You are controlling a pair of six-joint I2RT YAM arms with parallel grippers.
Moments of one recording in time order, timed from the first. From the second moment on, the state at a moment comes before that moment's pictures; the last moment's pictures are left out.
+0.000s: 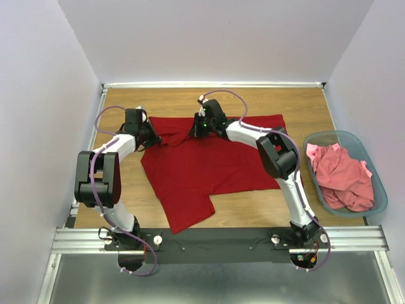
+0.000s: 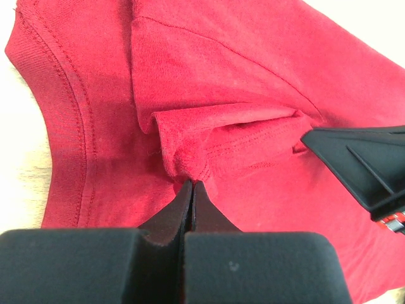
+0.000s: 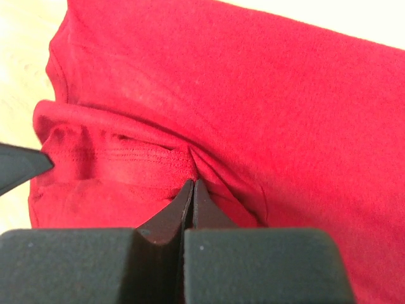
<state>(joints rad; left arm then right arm) -0.05 1.68 0.97 -0.12 0.24 -0.56 0.64 2.34 1.71 -0.01 -0.25 0.53</state>
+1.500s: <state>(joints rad) -0.01 1.61 0.93 -0.24 0.26 -0.49 0.66 2.13 1.72 -0.40 -0.21 0.37</state>
